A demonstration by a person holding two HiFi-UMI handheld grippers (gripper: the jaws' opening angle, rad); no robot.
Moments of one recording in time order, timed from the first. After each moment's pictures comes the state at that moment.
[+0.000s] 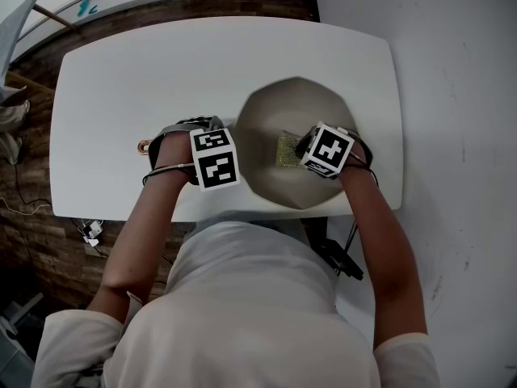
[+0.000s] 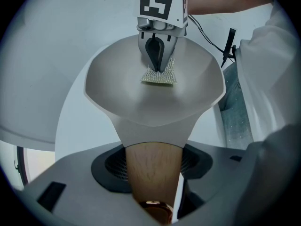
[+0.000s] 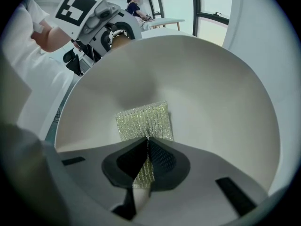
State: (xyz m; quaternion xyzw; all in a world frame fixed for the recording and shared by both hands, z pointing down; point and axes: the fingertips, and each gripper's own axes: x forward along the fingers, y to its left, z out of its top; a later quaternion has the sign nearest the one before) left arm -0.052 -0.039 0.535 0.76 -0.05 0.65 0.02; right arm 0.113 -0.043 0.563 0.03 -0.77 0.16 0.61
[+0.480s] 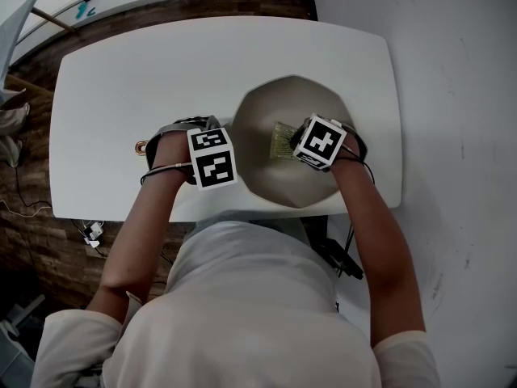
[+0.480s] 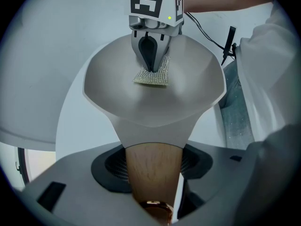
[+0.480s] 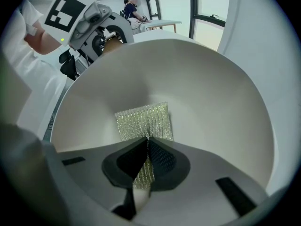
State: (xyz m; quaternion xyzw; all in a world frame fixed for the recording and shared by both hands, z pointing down) left arm -0.052 -0.039 0.536 0.75 -0.05 0.66 0.02; right arm 0.106 -0.061 0.564 0.06 -0.77 0.15 0.61
